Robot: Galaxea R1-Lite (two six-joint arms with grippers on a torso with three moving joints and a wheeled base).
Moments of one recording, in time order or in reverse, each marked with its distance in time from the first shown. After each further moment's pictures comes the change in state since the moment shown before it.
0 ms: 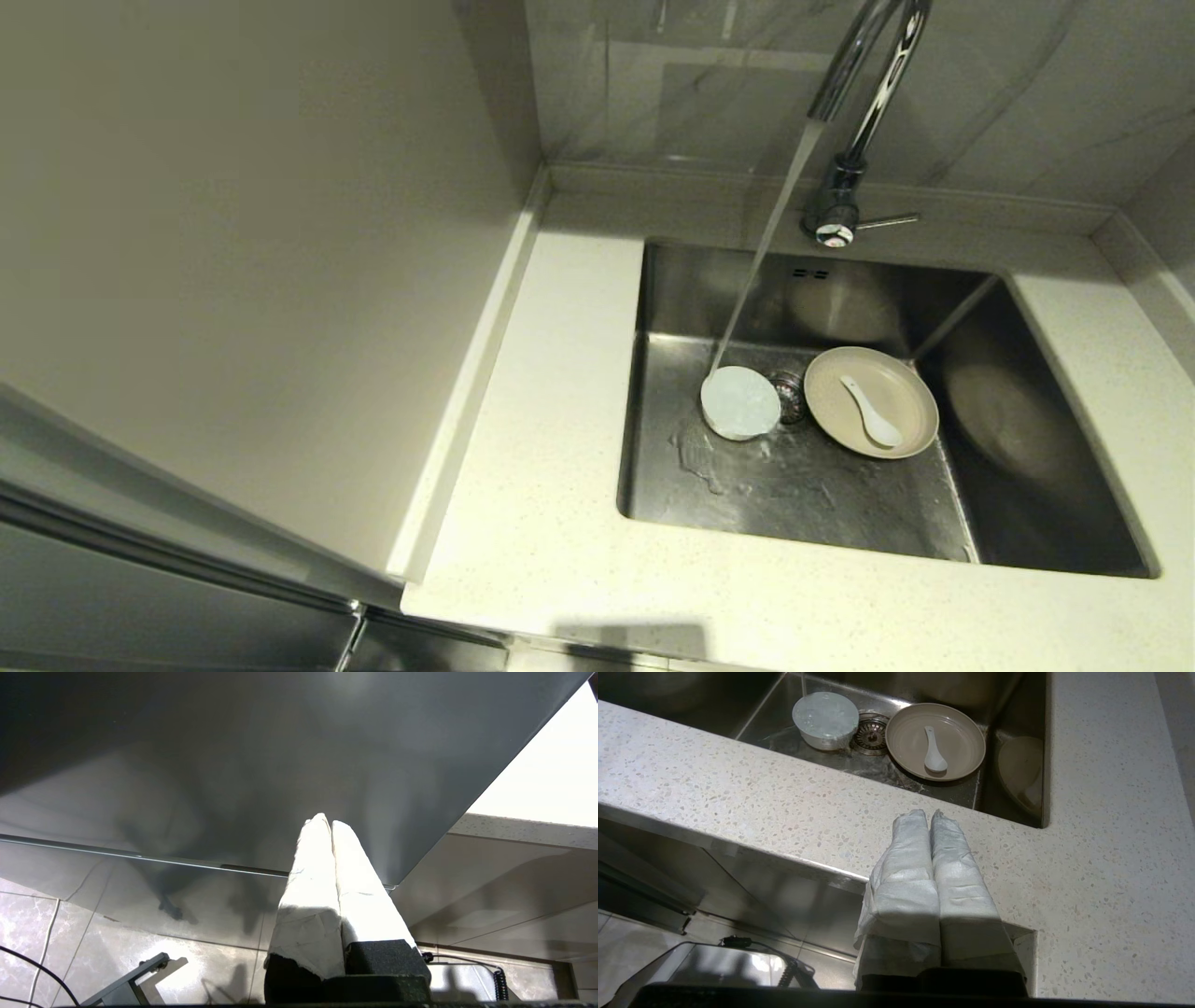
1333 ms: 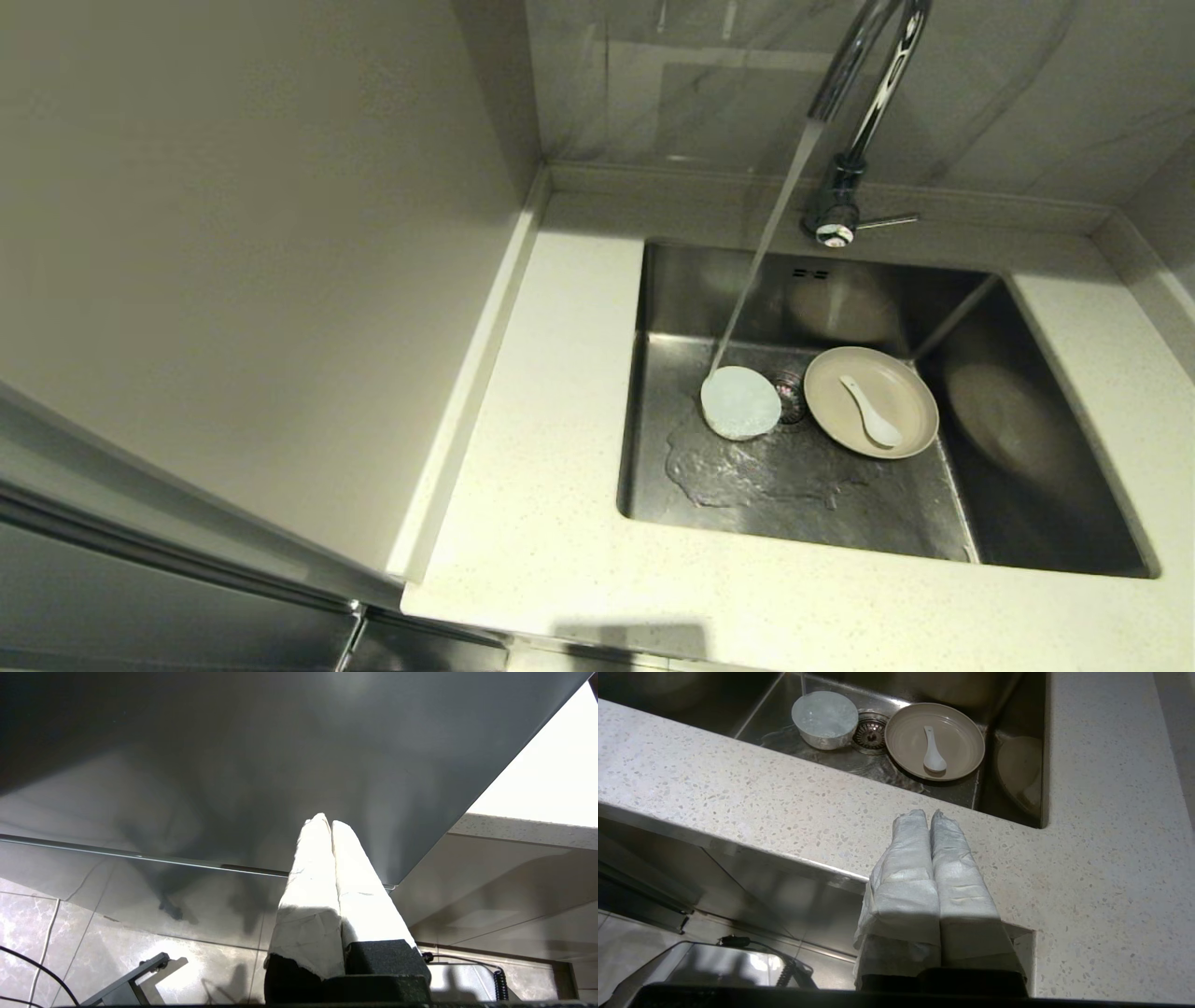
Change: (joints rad) left arm 0.000 0.000 0.000 0.000 0.000 0.000; right arm 0.000 0.001 0.000 0.000 -0.001 -0.003
